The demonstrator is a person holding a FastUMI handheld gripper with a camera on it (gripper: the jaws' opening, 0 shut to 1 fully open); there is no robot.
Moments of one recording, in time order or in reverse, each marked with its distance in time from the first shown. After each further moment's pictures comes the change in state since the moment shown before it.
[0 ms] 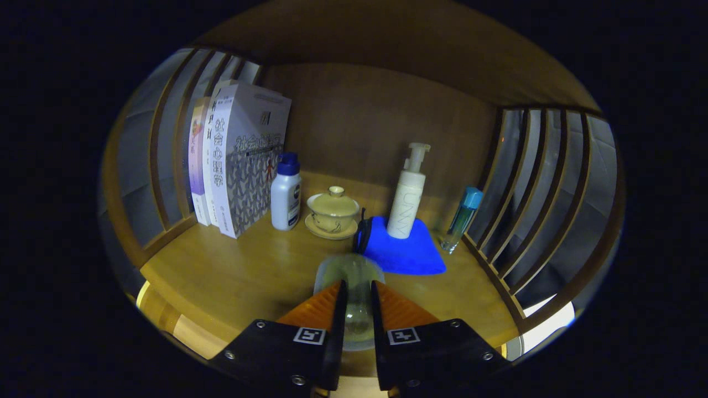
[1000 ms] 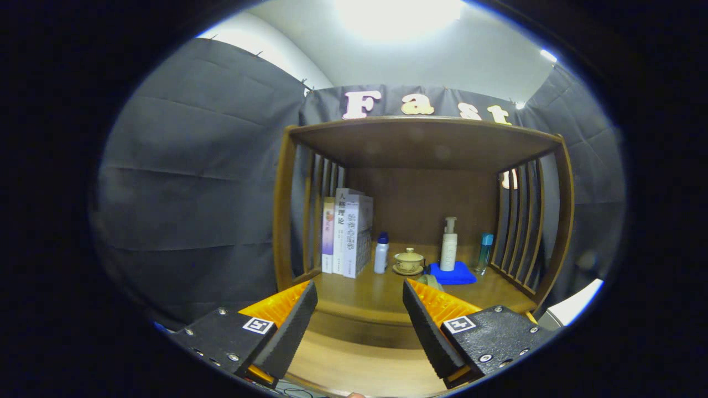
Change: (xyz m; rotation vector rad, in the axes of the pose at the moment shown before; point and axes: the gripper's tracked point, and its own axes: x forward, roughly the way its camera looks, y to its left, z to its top) arm -0.257 0.098 0.022 0.080 -0.498 0.222
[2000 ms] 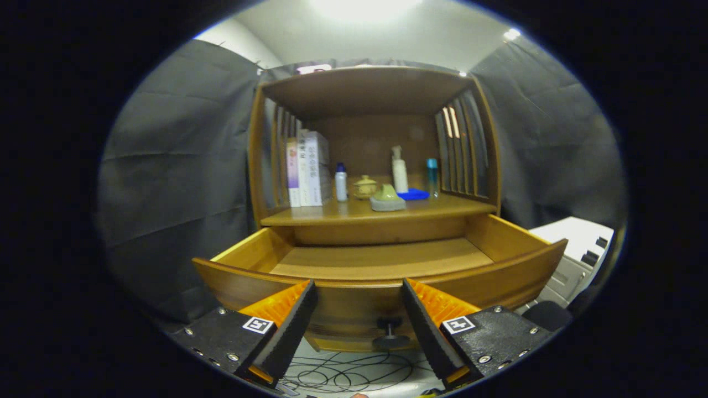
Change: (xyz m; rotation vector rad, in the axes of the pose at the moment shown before) arm -0.107 -0.034 -0.144 0.152 0.175 -0.321
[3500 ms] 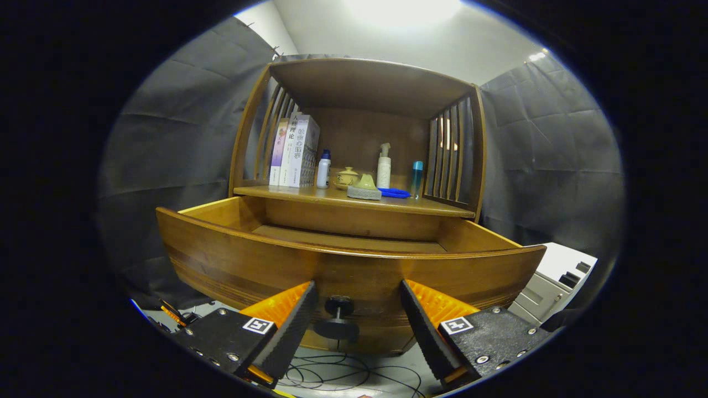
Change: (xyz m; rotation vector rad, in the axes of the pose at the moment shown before) arm 0.016 -0.027 -0.035 -0.180 0.000 0.002
